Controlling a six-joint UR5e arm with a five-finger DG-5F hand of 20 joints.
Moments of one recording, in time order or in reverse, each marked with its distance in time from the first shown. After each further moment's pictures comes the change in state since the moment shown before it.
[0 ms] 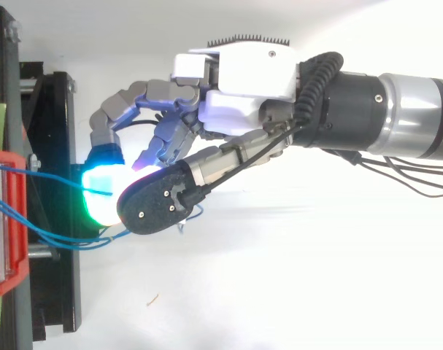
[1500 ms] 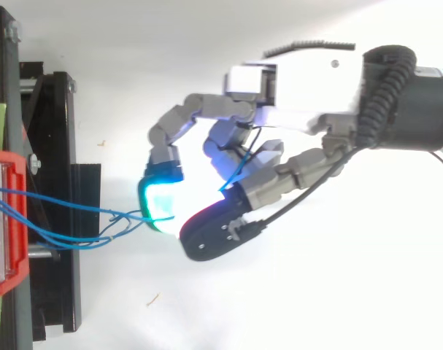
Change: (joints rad) arm 0.007 0.133 -0.100 -0.146 -0.001 -0.292
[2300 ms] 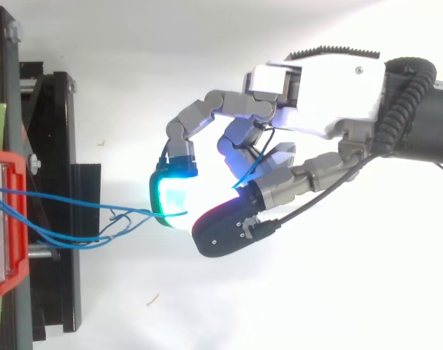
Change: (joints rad) arm 0.028 0.033 -0.084 0.087 0.087 0.010
